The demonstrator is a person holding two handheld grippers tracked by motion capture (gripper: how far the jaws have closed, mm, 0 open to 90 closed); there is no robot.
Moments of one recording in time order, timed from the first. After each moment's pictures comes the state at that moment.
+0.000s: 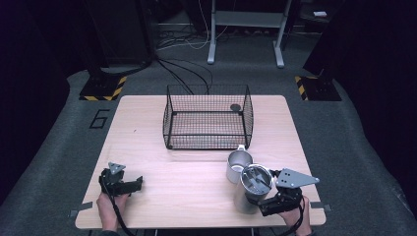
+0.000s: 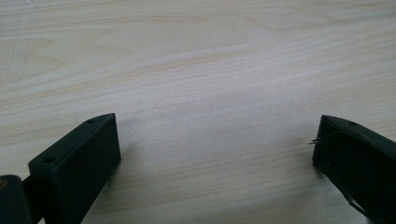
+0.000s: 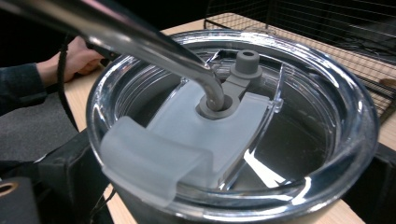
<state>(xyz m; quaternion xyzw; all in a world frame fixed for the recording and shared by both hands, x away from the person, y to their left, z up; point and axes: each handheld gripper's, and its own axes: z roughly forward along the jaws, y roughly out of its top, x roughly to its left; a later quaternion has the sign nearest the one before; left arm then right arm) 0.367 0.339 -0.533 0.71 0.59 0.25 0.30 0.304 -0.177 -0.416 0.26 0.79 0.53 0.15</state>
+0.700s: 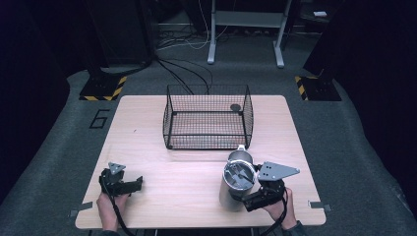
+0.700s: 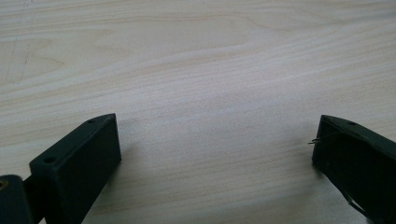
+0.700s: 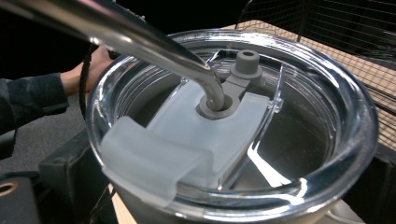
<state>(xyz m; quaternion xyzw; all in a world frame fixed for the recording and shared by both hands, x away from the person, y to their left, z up) 0.367 0.339 -0.532 0.71 0.59 0.25 0.30 0.319 -0.136 -0.404 0.23 0.81 0.53 0.12</state>
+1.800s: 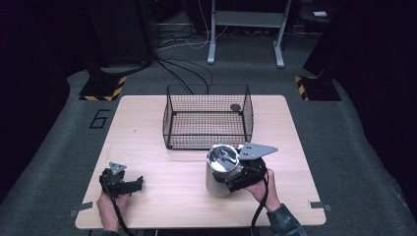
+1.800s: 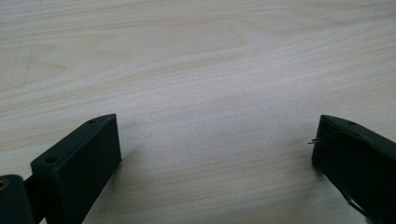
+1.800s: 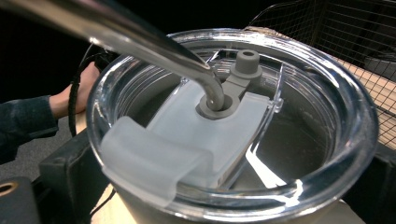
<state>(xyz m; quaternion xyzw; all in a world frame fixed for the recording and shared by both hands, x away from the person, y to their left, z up) 0.367 0.337 -0.532 0.71 0.58 0.26 0.30 0.364 -0.094 -0.389 0.22 0.81 0.53 0.11</state>
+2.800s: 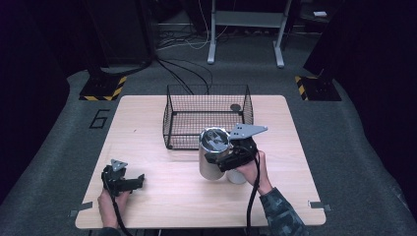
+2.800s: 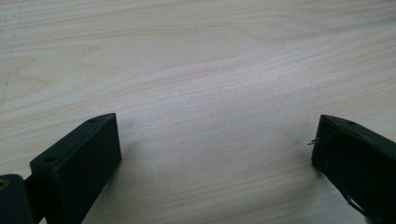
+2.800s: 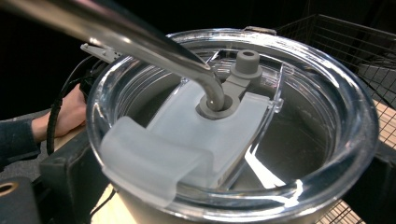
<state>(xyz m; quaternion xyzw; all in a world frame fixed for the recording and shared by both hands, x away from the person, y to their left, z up) 0.378 0.338 -0.532 0.72 0.57 0.25 0.31 0.404 -0.073 -0.364 0.22 0.81 0.53 0.12</state>
